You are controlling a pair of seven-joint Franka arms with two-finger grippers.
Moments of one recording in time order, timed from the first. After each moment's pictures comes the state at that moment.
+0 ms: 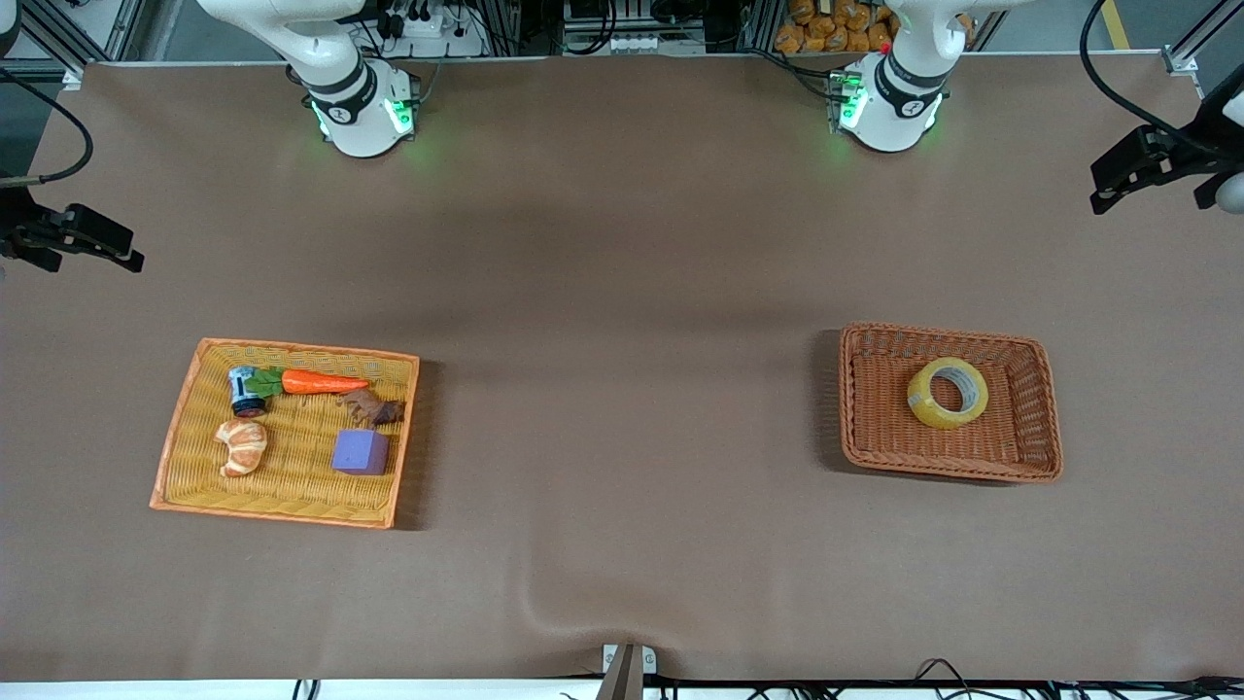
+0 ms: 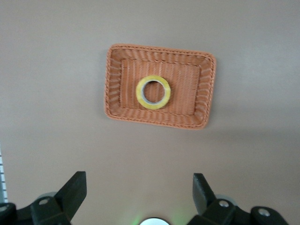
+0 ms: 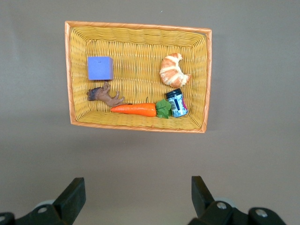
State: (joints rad) left arm 0.03 -0.03 -0.11 -1.44 0.05 1.40 -0.08; right arm 0.05 -0.03 -0.14 -1.64 0.02 1.58 -0.06
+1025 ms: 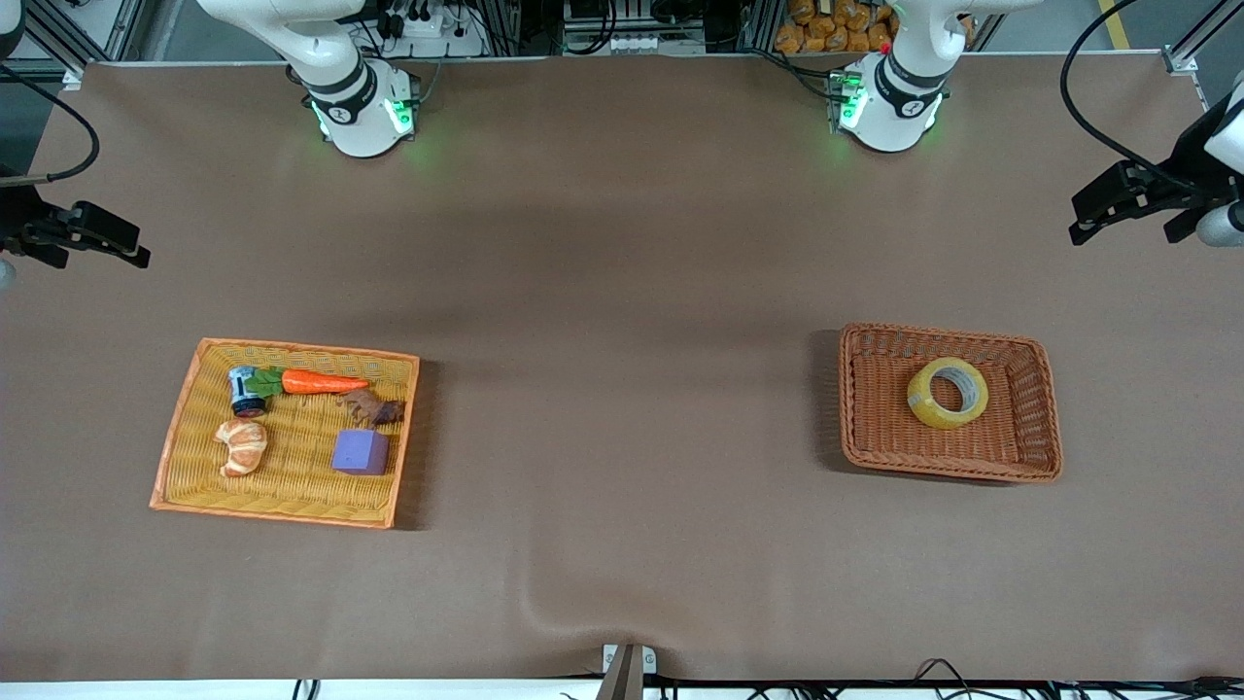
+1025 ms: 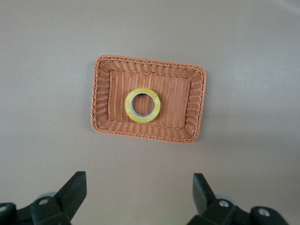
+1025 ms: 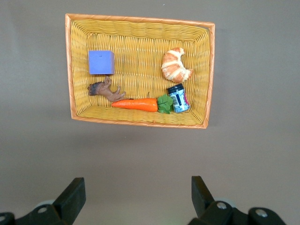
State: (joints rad) left arm -0.04 -0.04 -0.02 -1.54 0.02 1.54 -0.08; right arm 0.06 -0.02 -0.14 -1.64 0.02 1.56 -0.06
